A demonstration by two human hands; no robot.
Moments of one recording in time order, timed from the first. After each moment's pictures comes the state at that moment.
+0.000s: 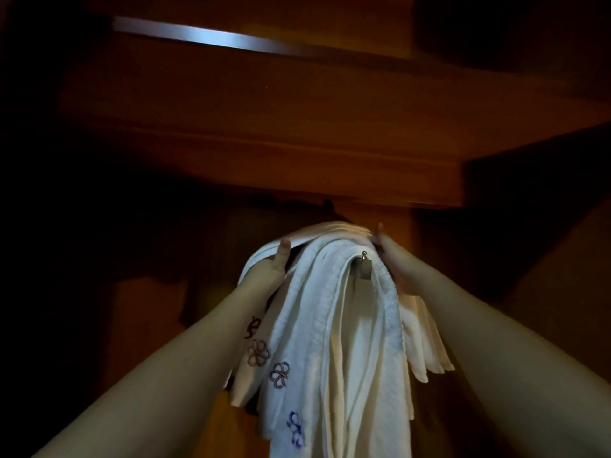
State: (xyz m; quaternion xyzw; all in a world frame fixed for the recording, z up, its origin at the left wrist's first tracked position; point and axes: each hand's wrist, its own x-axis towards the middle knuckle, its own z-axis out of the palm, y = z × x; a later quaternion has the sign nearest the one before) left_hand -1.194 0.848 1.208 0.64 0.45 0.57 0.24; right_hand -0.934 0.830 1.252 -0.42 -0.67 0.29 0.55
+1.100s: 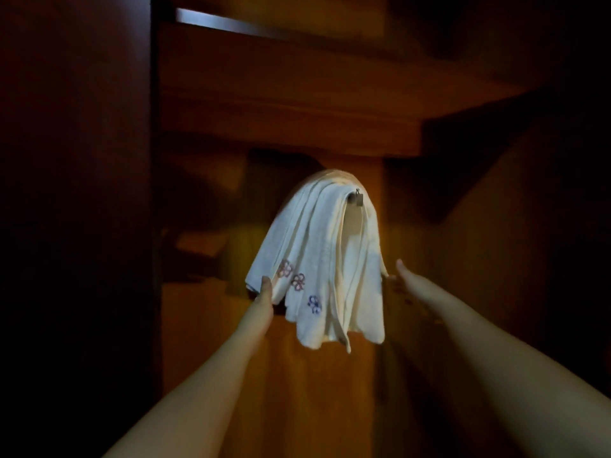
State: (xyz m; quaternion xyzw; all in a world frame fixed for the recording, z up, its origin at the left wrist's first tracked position) left_hand -1.254 0.729 1.038 0.53 0.47 0.50 0.50; right_hand -0.947 0.663 1.072 -0.68 -0.48 0.26 0.49
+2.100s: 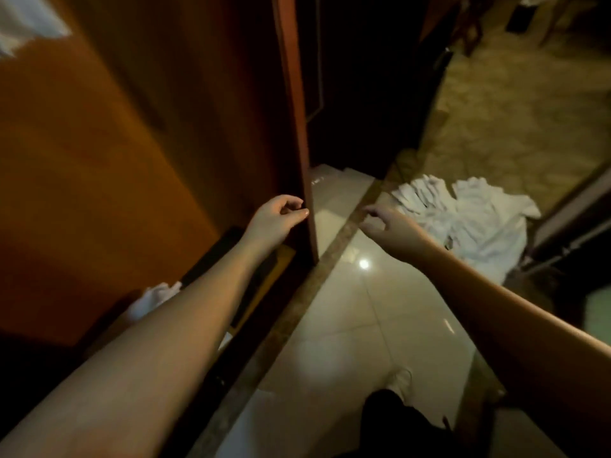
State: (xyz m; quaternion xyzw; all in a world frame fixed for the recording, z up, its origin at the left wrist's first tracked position) left_hand -1.092 0.342 0.756 0.84 0.23 0.06 0.48; right_hand -0.970 0.120 0.719 -0.89 -0.31 0.15 0.31
